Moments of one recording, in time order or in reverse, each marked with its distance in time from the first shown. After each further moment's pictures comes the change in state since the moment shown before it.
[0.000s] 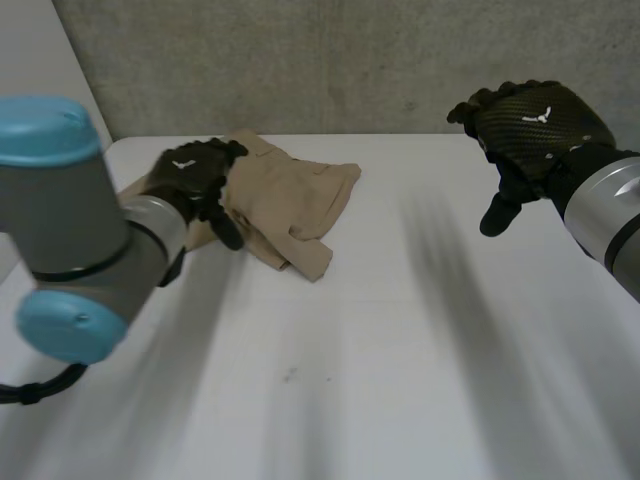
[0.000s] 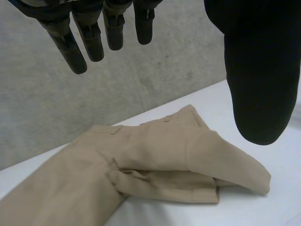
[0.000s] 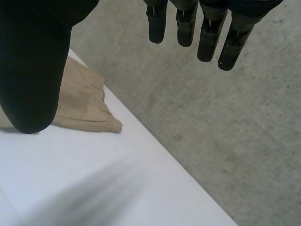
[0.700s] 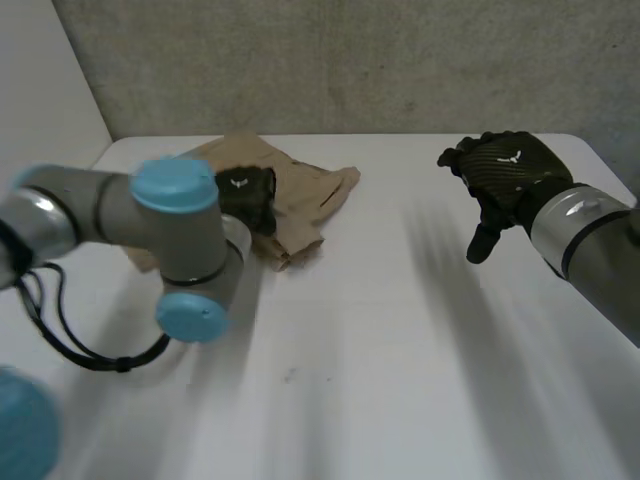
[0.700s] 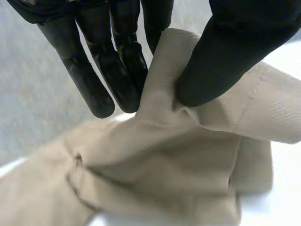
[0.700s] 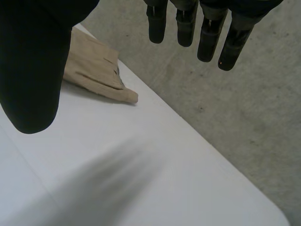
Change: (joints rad) left arm -0.080 -0.408 0.313 0.136 -0.108 0.033; right arm -0.010 0.156 -0.027 -0.002 0.007 0.020; left_hand 0.930 0.992 0.976 0.987 0.925; right_hand 0.000 0.000 0.000 0.000 0.000
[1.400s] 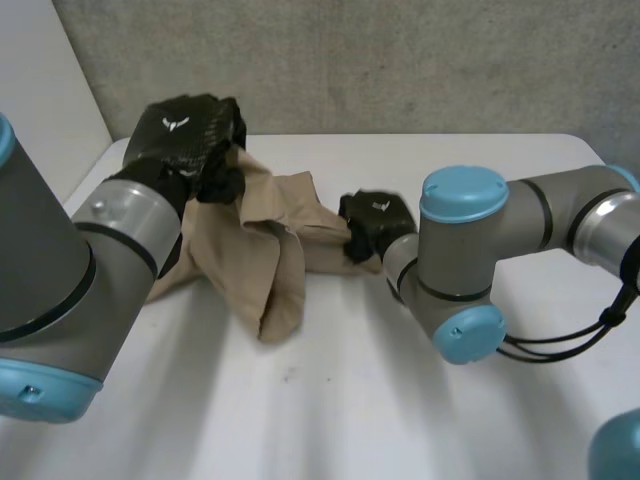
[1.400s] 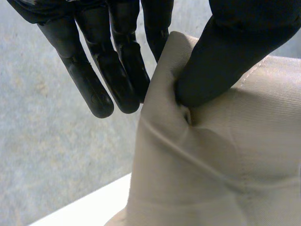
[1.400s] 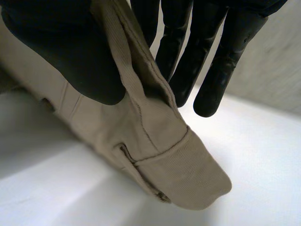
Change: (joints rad) left arm -0.018 0.673 -0.457 -0.054 0.046 0.003; right arm 0.252 0.613 -0.425 -0.191 0.096 0.431; left_hand -0.003 -0.071 -0.061 -0.067 0.007; right_hand 0.807 0.953 0.959 0.948 0.908
